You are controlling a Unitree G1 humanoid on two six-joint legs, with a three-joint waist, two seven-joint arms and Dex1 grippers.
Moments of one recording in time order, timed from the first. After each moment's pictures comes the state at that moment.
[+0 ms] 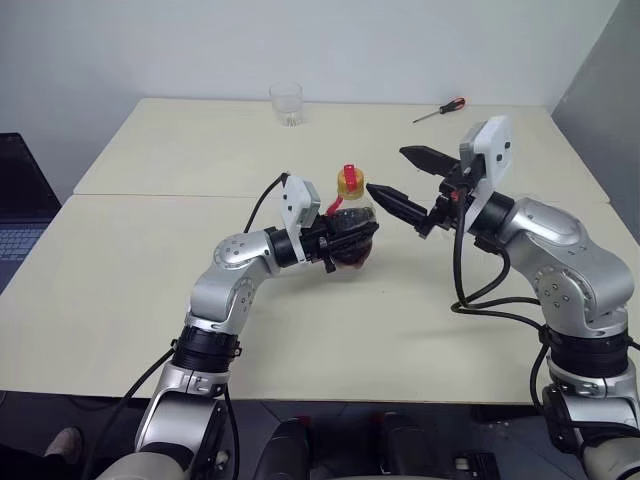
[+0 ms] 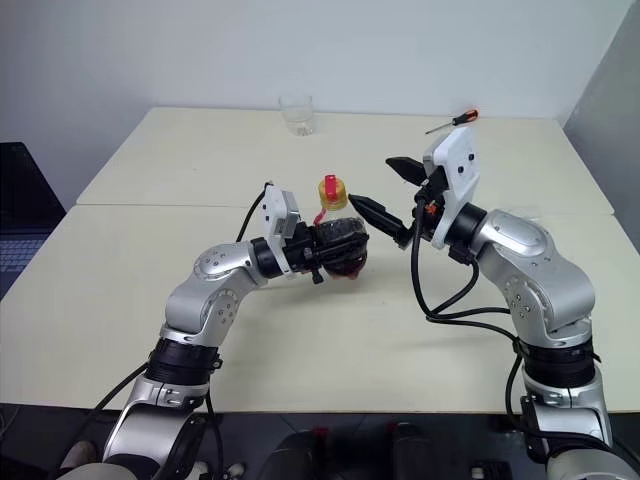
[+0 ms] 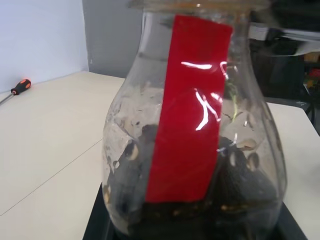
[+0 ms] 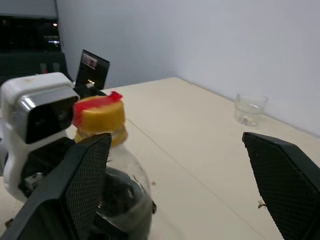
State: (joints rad) left arm -0.60 0.30 -0.09 0.05 -0.42 0.32 -0.93; right arm -0.63 -0.49 -0.03 -0.39 0.57 0.71 0.55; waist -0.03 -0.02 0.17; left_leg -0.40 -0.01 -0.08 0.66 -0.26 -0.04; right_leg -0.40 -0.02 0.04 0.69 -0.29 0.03
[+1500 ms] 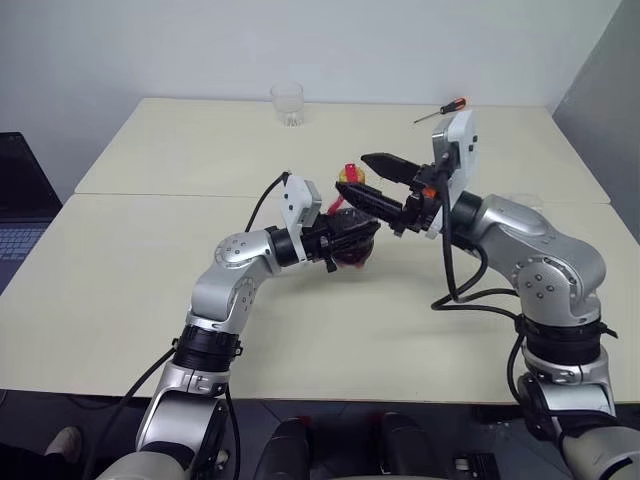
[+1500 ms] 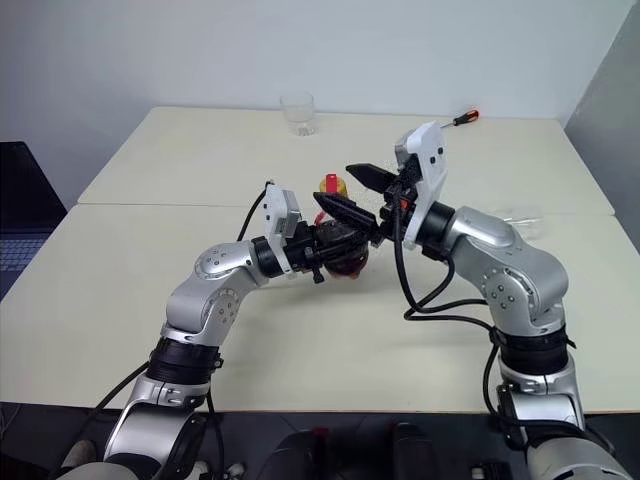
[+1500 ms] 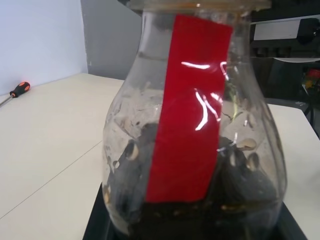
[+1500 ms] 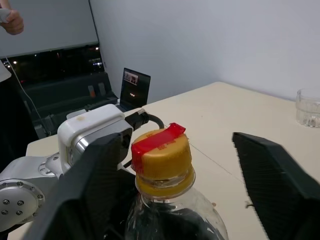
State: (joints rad) left arm -0.60 0.30 -0.09 0.05 -0.42 0.32 -0.93; right arm -0.71 -0.37 0.00 -0.35 0.73 0.82 0.50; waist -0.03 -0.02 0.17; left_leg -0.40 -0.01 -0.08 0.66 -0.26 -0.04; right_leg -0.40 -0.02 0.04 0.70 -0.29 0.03
